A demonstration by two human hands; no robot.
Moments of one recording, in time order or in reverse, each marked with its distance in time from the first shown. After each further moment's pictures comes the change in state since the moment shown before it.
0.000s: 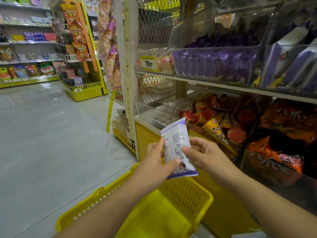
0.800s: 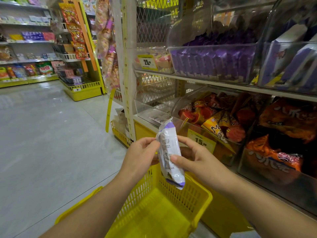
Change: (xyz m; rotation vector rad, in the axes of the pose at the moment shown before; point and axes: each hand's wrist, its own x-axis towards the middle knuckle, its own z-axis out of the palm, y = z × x) left_hand 0.008 0.001 -0.019 -0.343 0.174 -0.093; right_hand -0.012 -0.004 0.017 -0.117 -0.148 -0.101
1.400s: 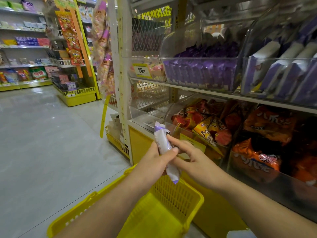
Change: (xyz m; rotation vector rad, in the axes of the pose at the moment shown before) left_hand -0.019 0.013 0.034 -0.136 -0.267 -0.045; right_hand -0.012 -0.019 -0.006 -0.354 0.072 -0.051
